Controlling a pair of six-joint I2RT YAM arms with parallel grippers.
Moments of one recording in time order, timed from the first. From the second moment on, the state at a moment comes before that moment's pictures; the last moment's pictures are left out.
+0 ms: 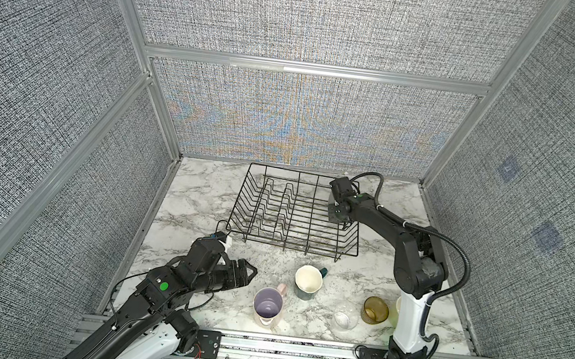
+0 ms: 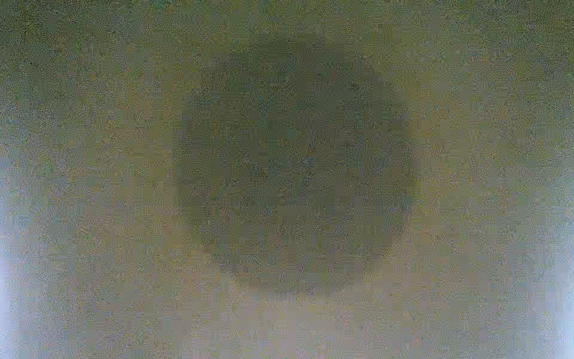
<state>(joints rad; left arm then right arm) -0.66 0.64 0.69 -0.86 0.24 -0.88 0.43 2.03 1.56 -0.63 0.30 0.24</state>
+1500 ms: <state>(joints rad) -0.93 0.94 0.83 -0.96 0.21 -0.87 0.43 1.39 1.17 -0.56 0.22 0.23</state>
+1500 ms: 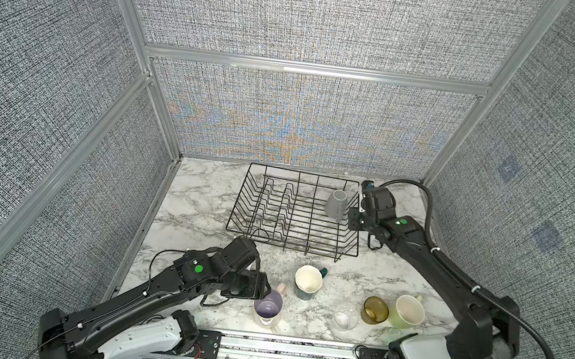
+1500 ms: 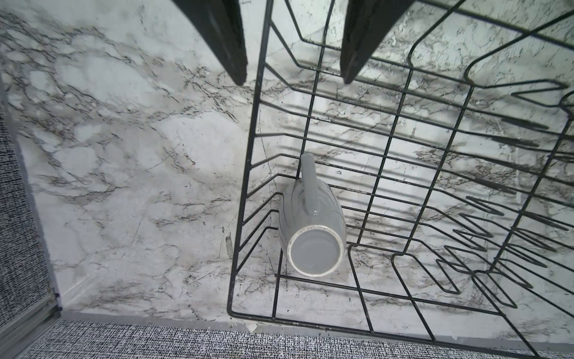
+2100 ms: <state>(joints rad) -1.03 1.23 0.86 -1.02 0.12 -0.86 0.42 1.00 0.94 -0.49 0.23 0.18</state>
